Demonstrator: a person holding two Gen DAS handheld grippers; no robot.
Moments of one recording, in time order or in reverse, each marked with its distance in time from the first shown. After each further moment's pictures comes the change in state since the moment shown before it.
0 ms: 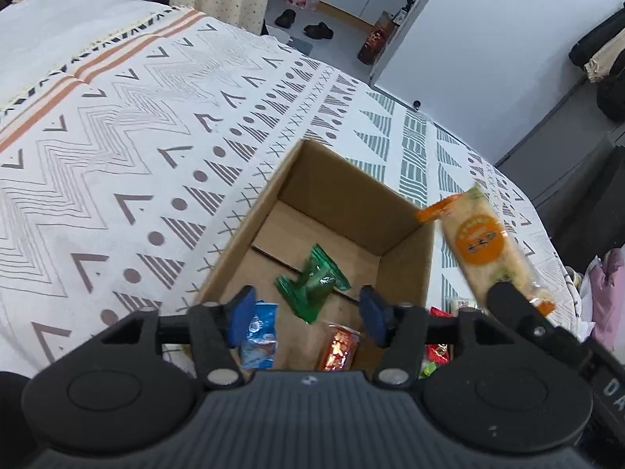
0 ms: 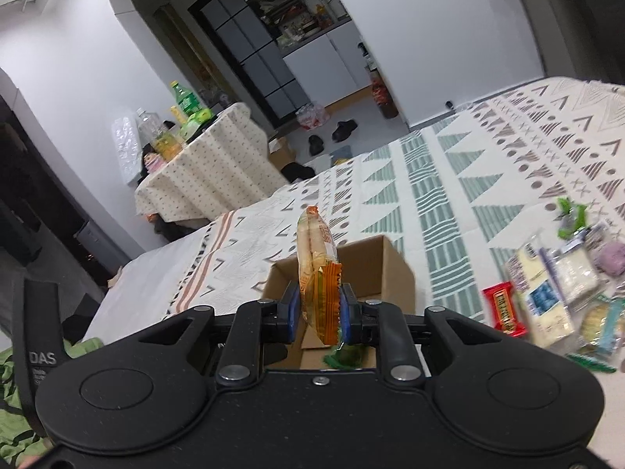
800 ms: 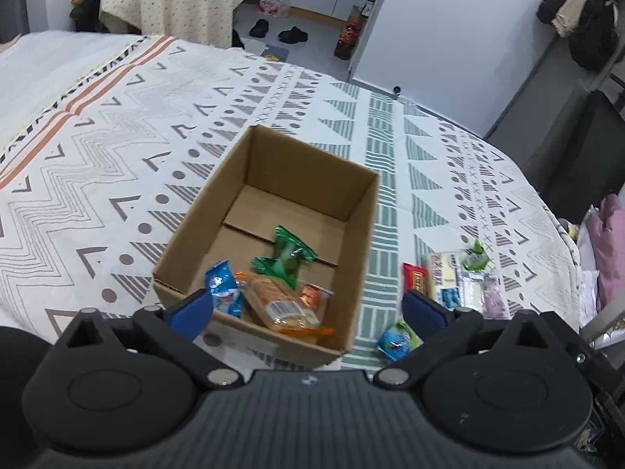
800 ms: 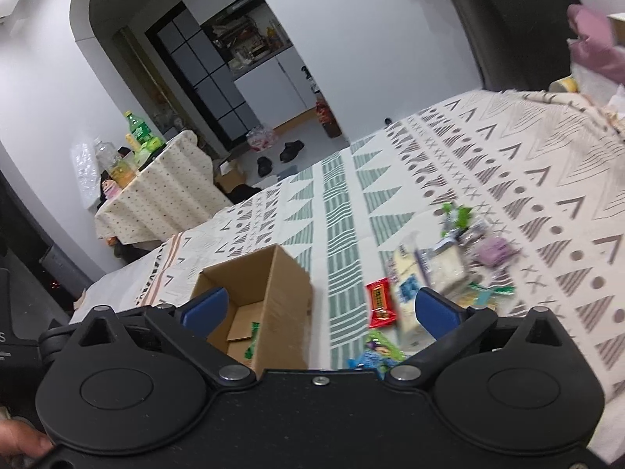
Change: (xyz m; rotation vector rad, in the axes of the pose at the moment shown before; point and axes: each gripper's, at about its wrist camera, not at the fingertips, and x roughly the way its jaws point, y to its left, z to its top) left arm -0.038 -0.057 -0.045 0.151 -0.019 0.034; right arm -0.087 -0.066 -0.009 0.051 -0.074 -0.164
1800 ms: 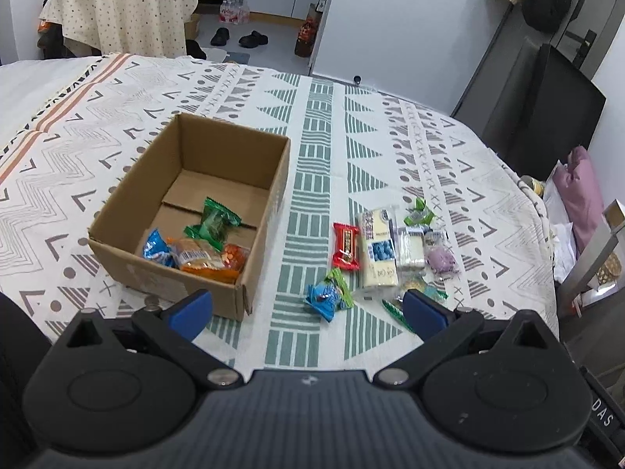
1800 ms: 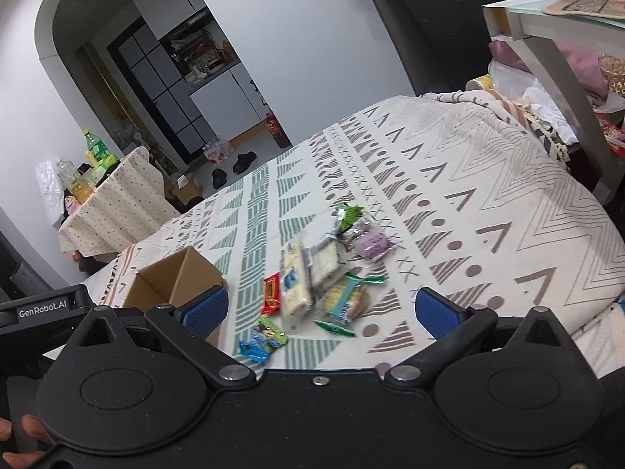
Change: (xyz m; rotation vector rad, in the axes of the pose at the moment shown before) left arm -0.021 -0.075 -0.050 0.111 -0.005 -0.034; right arm -0.054 -0.096 -0.013 0.041 -0.022 -0.103
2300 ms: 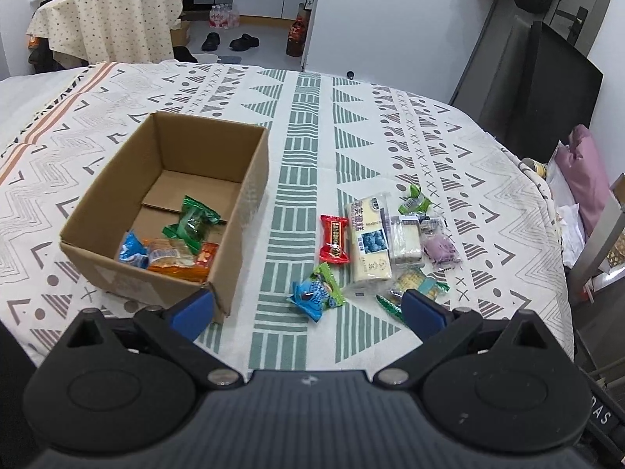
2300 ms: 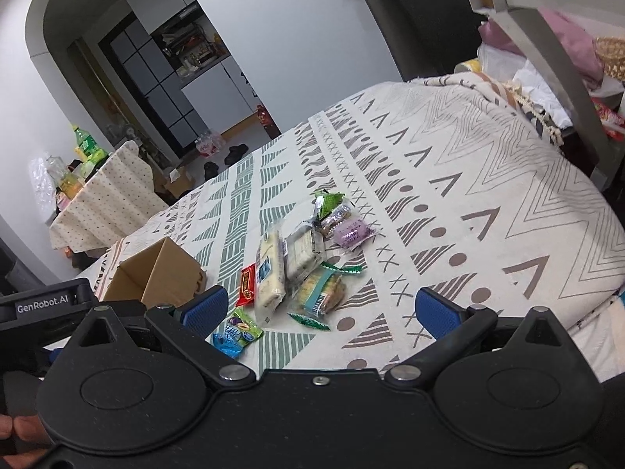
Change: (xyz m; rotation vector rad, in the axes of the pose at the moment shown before) left arm 0.025 -0.025 -0.010 0.054 -0.009 0.017; right arm 0.019 -0.025 -0.006 0.022 0.030 -0.009
